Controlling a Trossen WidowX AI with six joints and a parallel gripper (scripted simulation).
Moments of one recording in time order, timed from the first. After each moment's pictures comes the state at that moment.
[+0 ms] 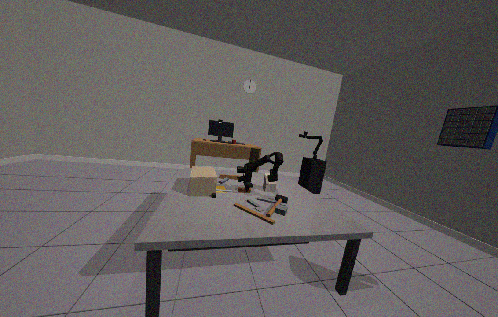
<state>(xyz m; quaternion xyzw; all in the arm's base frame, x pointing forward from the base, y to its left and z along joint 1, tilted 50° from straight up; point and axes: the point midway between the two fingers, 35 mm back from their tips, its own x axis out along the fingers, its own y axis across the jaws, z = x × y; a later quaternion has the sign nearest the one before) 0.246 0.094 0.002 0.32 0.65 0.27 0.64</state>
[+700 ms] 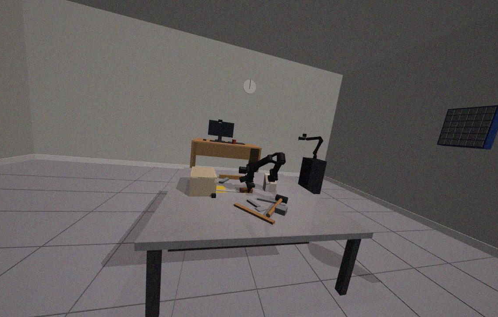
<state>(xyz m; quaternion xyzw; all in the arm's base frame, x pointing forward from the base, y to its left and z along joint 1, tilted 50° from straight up) 0.228 0.096 0.004 0.32 0.65 0.27 0.64</state>
